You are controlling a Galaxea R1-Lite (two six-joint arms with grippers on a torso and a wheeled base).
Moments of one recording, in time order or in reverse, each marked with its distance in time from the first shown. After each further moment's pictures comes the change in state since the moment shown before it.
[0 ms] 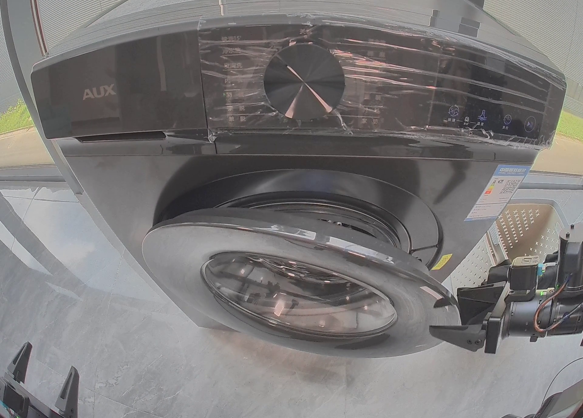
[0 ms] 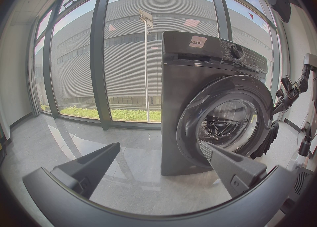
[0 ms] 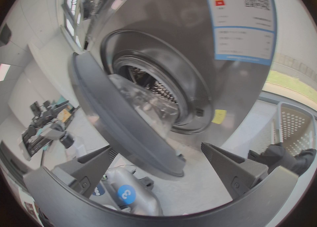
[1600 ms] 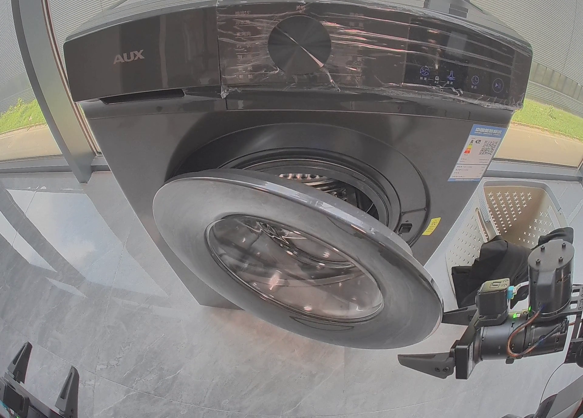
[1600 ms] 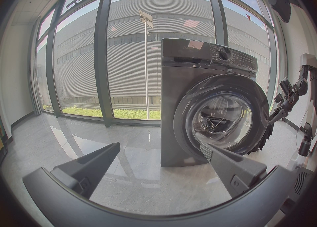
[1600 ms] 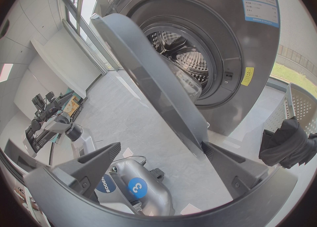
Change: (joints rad) left arm 0.000 0.000 0.000 0.000 -0.001 0.000; right arm 0.199 0.107 0.007 -0.044 -0.117 0.093
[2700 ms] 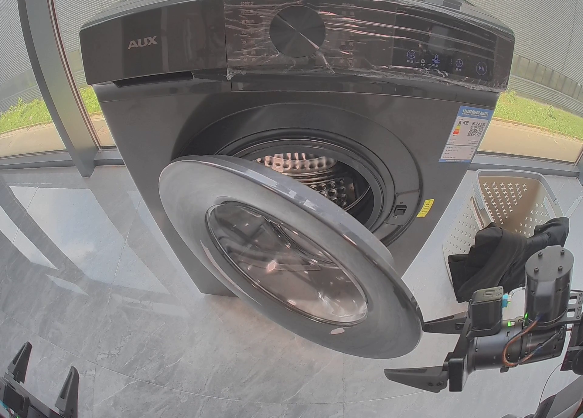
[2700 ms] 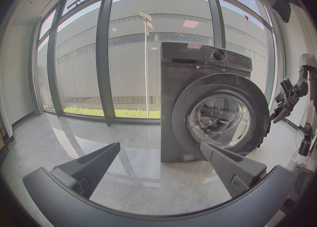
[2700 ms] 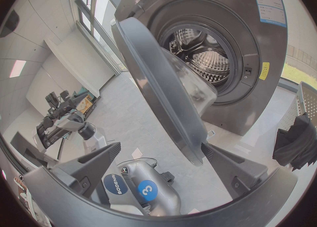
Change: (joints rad) left arm 0.000 0.000 0.000 0.000 0.001 0.002; right arm 0.061 0.020 0.022 -0.086 0.059 0.009
